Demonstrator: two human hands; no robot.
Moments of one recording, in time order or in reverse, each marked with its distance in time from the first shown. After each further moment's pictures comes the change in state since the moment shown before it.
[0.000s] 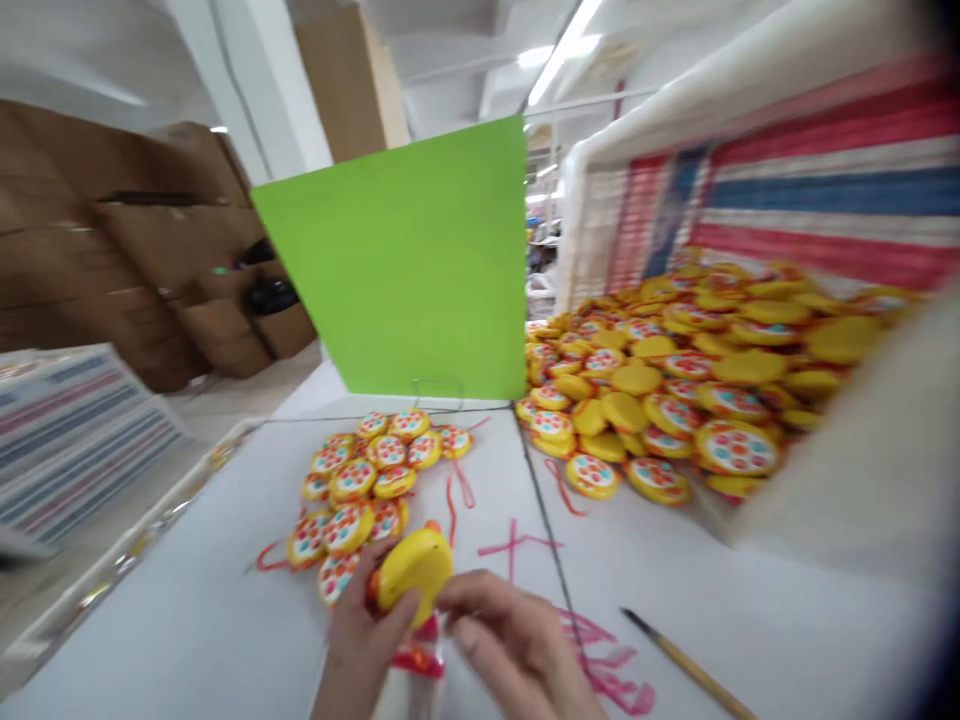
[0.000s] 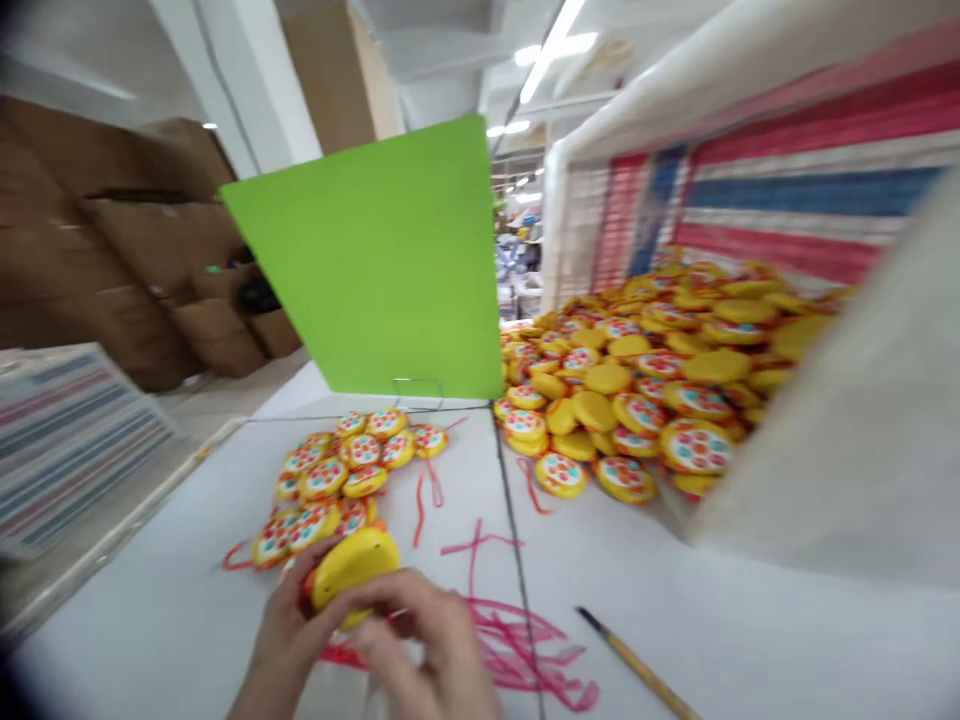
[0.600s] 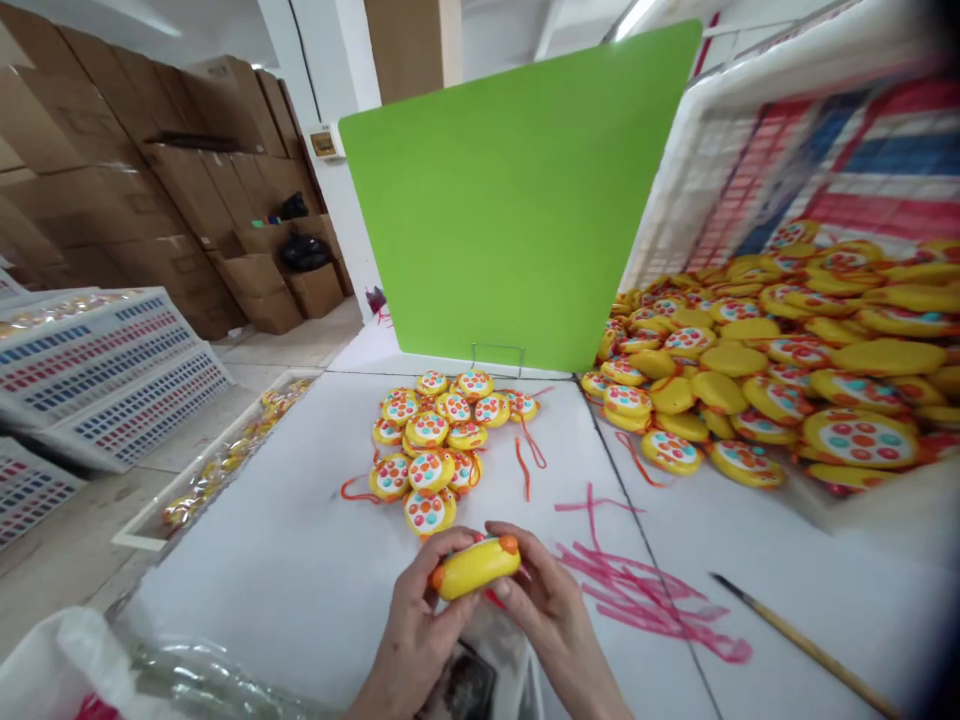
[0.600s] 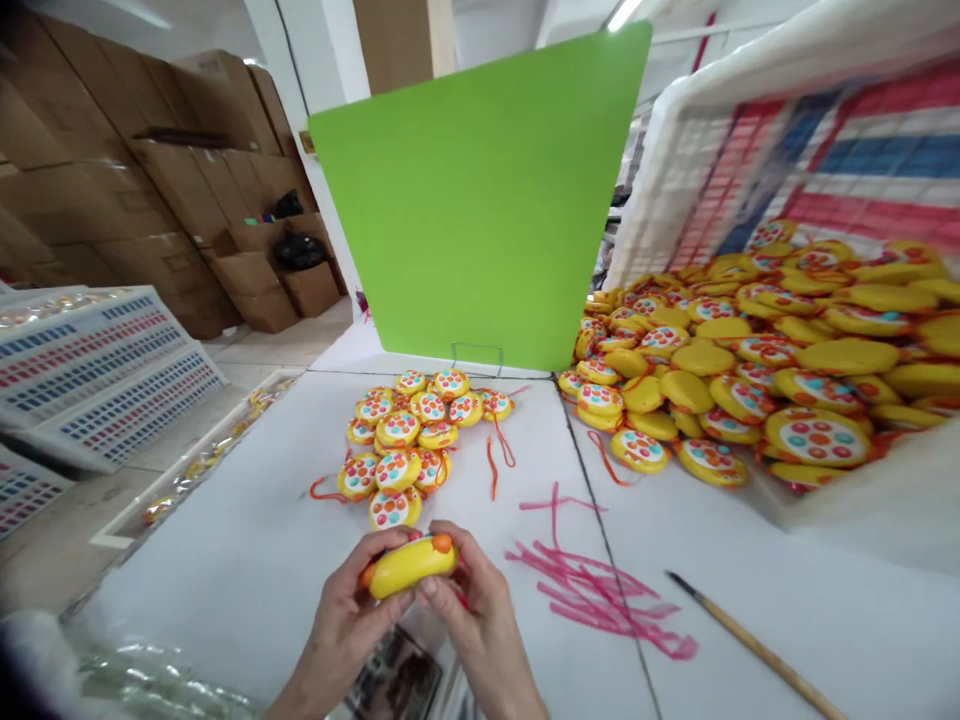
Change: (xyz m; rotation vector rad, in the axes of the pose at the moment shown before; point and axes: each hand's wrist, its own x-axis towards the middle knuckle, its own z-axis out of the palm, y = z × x) left_hand -0.016 -0.038 -0.100 -0.042 -0.311 0.172; right_hand 0.003 0.061 0.116 0.239 -0.032 0.125
